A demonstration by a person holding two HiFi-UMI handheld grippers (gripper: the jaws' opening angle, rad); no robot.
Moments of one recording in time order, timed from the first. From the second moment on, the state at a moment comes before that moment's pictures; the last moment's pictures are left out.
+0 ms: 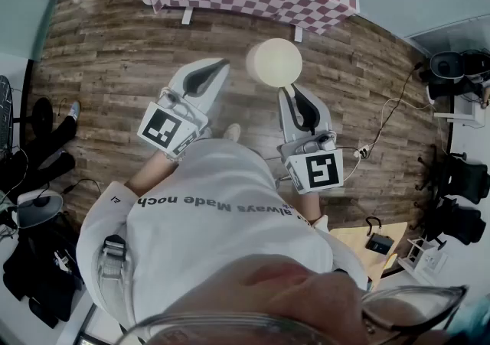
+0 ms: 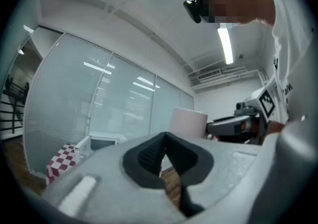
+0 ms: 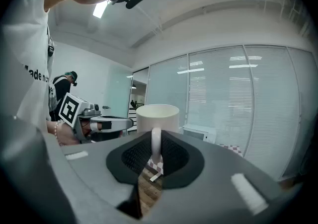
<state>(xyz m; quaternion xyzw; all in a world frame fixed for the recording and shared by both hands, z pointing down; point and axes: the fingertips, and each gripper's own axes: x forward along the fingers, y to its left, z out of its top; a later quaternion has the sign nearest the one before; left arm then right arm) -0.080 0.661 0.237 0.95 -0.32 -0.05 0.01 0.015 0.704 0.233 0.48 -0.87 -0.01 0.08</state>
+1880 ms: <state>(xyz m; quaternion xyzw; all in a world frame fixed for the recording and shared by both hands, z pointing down) -0.109 0.398 0.241 0.95 -0.32 -0.05 0.02 -0.010 0.439 0.229 0.48 -0.87 -0.01 0.08</state>
